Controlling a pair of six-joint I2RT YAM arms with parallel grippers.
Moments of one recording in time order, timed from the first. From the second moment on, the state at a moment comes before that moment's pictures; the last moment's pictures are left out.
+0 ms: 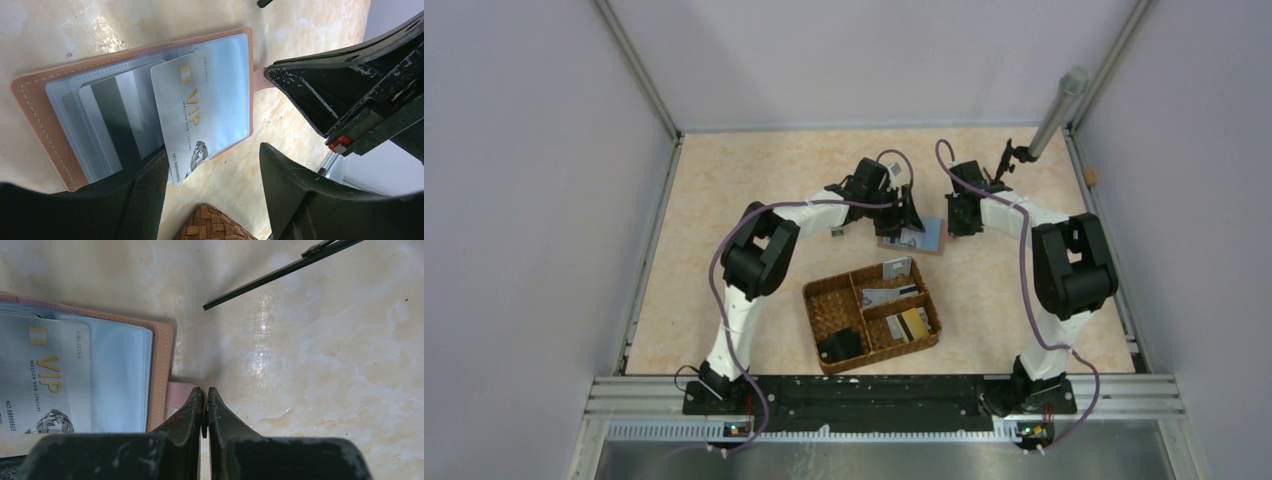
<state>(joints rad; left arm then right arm) -0.61 2.22 1.61 -0.16 0.49 -0.72 0.29 1.81 1.17 -0.43 0.15 0.27</state>
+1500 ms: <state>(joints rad) -0.73 2.33 1.83 -0.30 0.35 -0.71 0.28 1.78 1.16 -0.44 0.17 0.27</state>
